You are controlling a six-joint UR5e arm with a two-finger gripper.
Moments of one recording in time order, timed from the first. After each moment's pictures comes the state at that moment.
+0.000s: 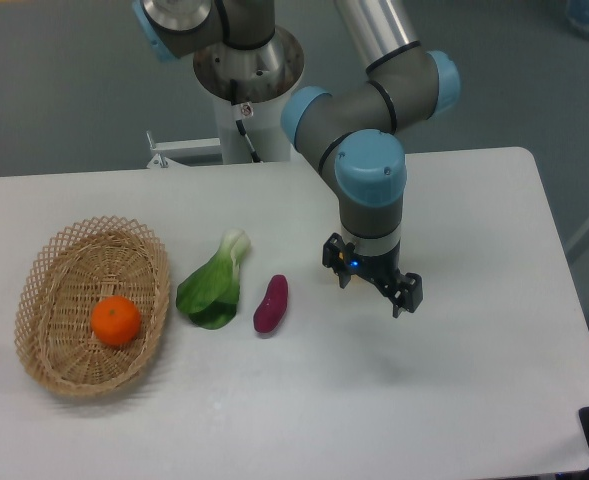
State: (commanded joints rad) arm 2.49 -1.92 -1.72 -0.91 1.60 1.15
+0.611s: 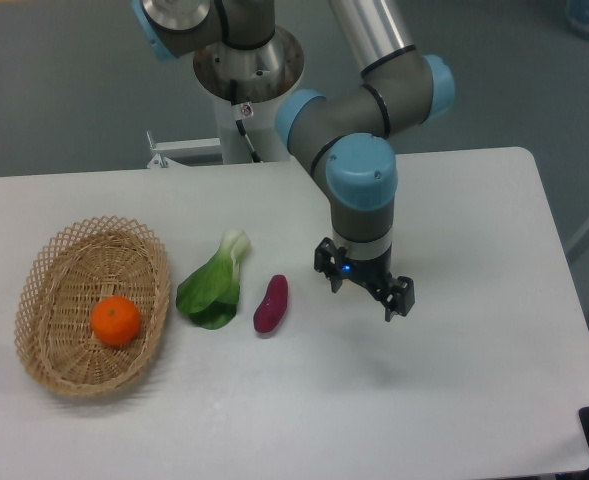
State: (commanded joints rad) arm 2.43 -1.94 -1.72 -0.86 1.59 1.01
